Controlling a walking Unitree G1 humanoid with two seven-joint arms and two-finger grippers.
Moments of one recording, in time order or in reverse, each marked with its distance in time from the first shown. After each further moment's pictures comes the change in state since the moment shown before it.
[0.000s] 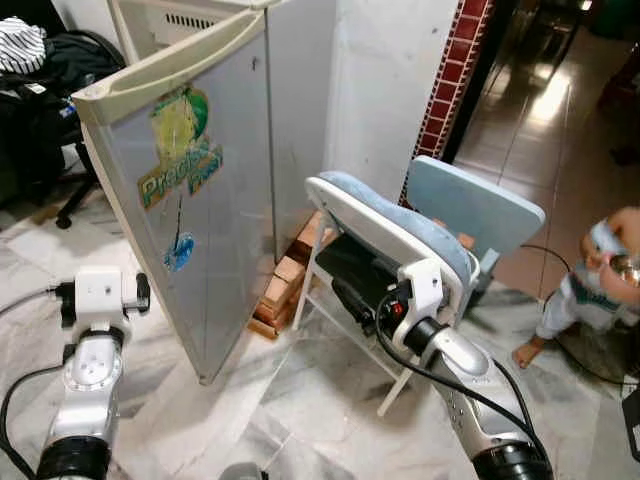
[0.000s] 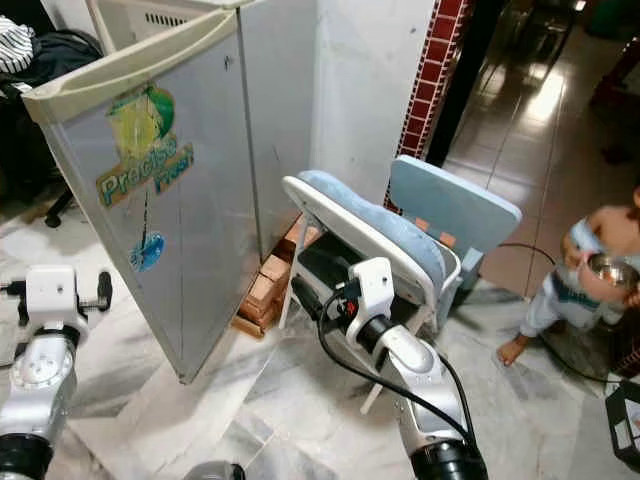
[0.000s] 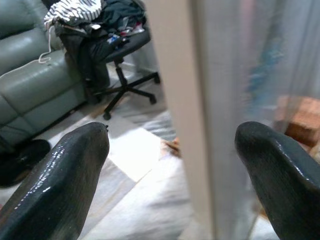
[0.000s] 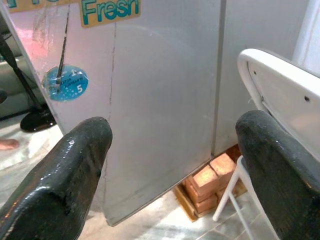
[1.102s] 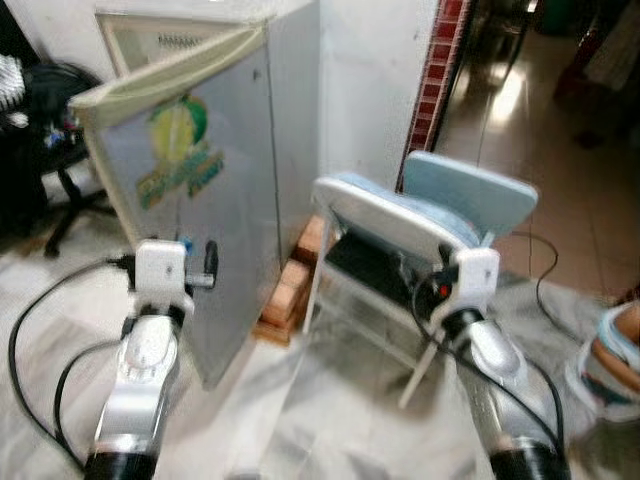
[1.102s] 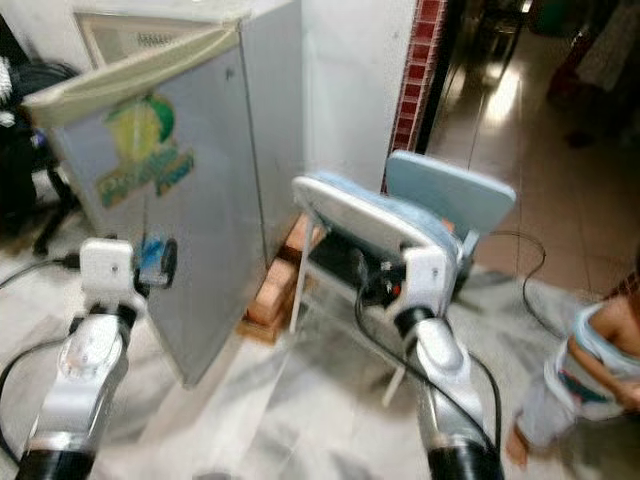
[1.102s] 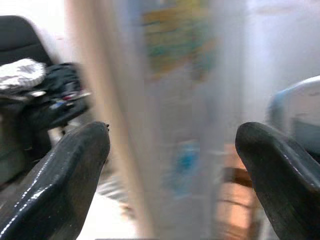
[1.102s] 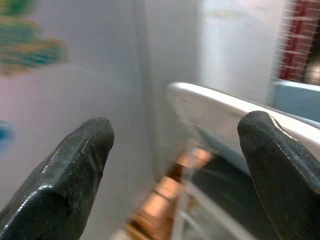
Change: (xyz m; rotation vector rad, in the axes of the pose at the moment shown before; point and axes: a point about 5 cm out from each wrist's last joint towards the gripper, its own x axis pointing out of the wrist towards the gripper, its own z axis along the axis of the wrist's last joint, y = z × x) left arm -0.014 -0.042 0.060 -0.042 -0.168 -0.158; right arm -0.005 -0.020 0.015 -0.011 -0.112 -0.289
